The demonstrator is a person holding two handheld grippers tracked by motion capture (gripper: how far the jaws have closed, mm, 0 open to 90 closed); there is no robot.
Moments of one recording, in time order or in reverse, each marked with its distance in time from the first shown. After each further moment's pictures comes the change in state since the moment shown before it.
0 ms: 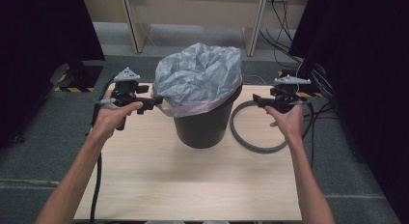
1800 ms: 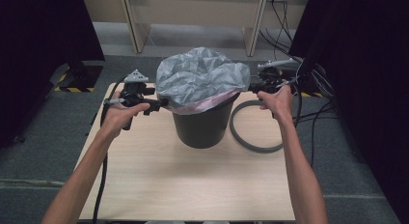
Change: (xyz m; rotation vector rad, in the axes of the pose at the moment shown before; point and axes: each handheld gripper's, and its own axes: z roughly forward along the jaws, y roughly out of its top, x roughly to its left) left arm -0.002 -0.005 0.022 0.038 -0.021 0.022; right arm 0.016 0.039 0.034 0.152 0.187 -0.059
